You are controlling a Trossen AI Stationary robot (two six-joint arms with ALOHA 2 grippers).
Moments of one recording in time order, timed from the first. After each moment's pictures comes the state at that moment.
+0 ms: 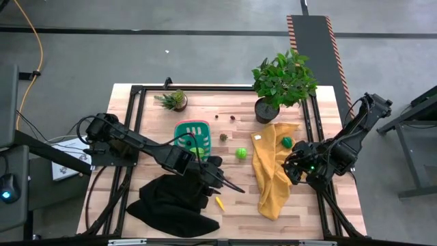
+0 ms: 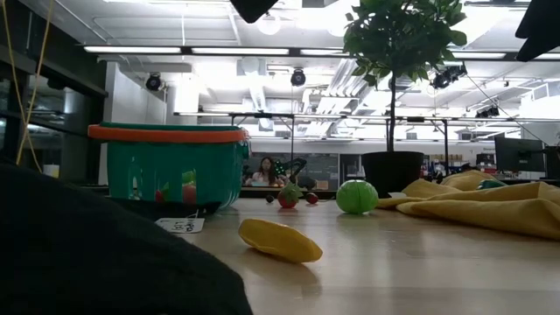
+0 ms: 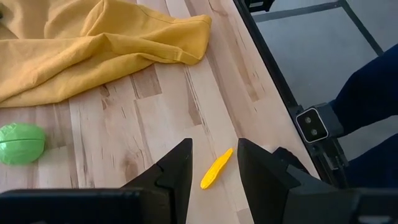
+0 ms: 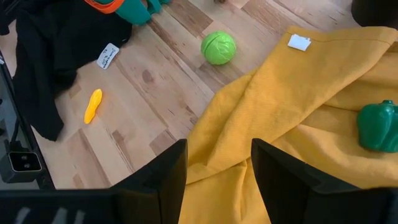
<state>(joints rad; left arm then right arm) -0.26 1.73 1.43 -0.51 0.03 -0.11 0.82 1.02 0.93 -1.10 0.60 1.48</state>
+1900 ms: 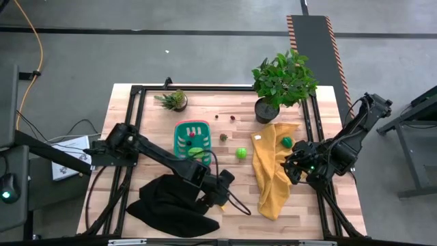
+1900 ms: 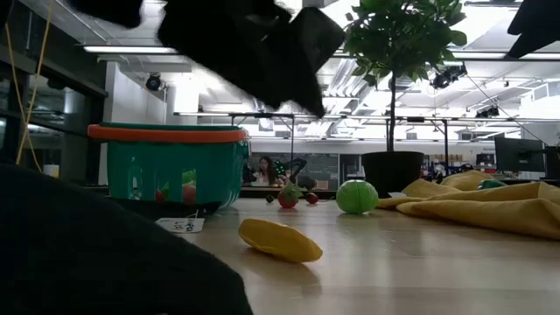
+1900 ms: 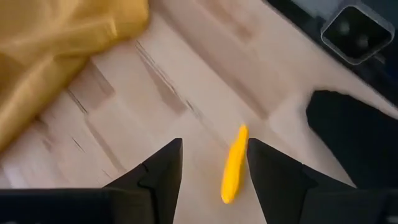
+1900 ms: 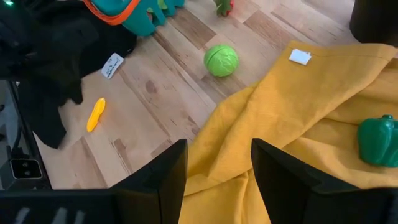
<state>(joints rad) -0.28 1.98 1.43 -0.41 0.10 0.33 0.82 1.02 0.93 -1.09 0.65 1.45</state>
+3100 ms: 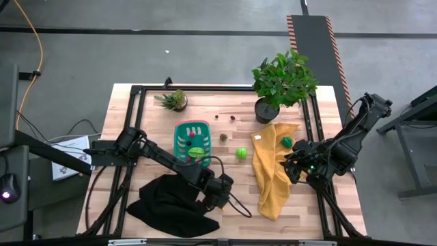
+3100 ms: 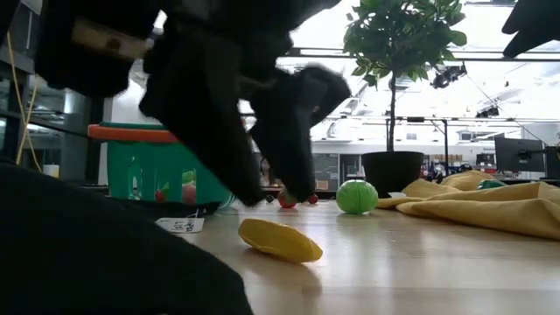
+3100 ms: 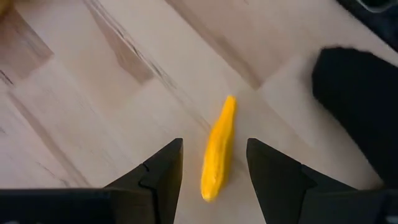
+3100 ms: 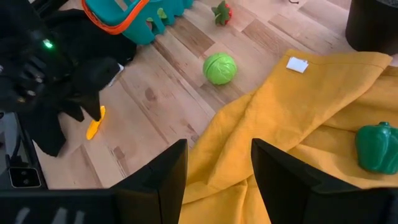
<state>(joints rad) -0.28 2.09 1.43 -0.41 0.15 0.34 0.82 1.02 0.93 -1.09 0.68 1.45</state>
